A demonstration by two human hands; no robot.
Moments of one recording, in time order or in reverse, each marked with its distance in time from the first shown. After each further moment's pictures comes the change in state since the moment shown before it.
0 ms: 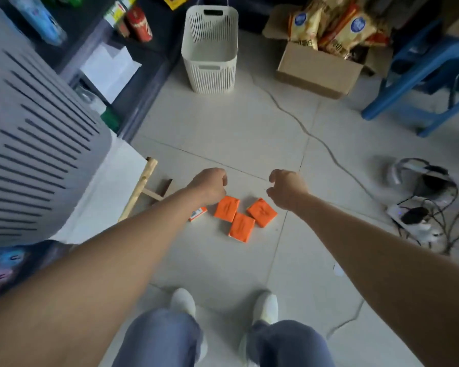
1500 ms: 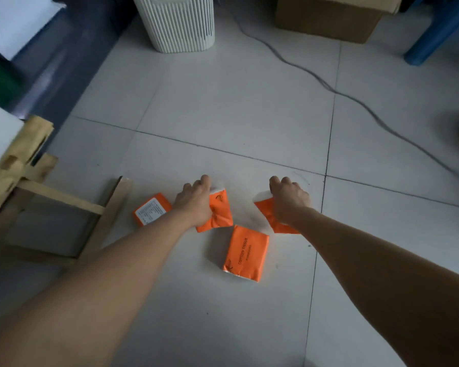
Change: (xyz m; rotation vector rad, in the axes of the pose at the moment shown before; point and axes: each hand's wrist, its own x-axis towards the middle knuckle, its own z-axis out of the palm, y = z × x) left_hand 0.257 -0.146 0.251 0.272 0.161 0.076; right_hand 0.248 0.100 0.261 -0.219 0.075 -0.044
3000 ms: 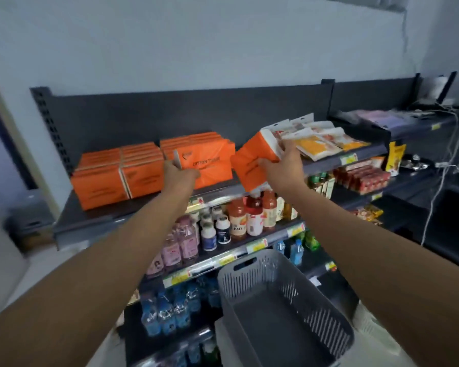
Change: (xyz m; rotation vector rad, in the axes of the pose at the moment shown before) left_hand -0.642 -0.219 -0.873 -1.323 1.484 -0.521; right_hand -0.577 -0.604 -0.733 0.888 0.377 -1.122
